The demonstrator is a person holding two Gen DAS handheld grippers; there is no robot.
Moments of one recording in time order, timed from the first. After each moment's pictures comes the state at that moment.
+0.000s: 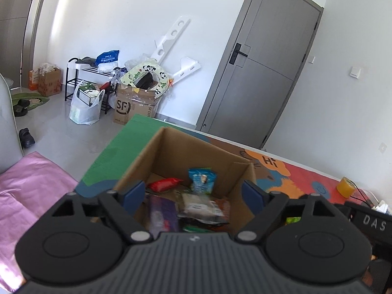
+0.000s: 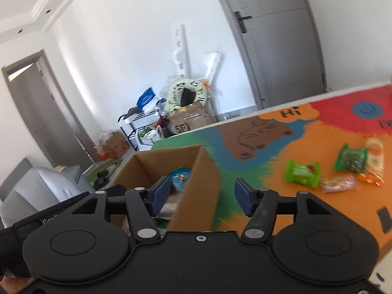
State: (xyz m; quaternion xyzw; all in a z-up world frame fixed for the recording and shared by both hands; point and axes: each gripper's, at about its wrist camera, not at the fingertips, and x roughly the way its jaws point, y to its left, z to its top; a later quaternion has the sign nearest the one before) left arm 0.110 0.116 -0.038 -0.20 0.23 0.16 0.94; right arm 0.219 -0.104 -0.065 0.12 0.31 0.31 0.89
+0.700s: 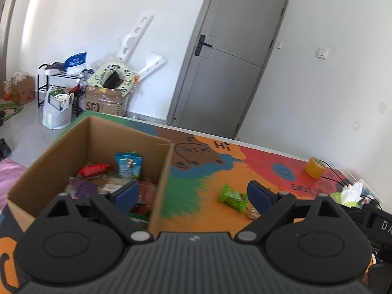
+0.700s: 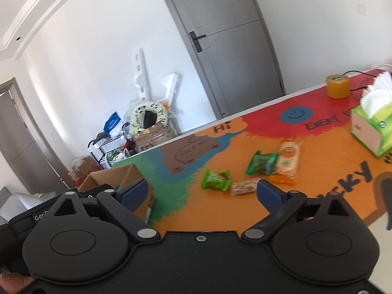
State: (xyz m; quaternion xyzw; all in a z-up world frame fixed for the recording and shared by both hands) left arm 0.133 0.021 -0.031 -0.17 0.24 0.09 0.95; right arm 0.211 -0.220 -0.067 0.16 0.29 0.23 0.92
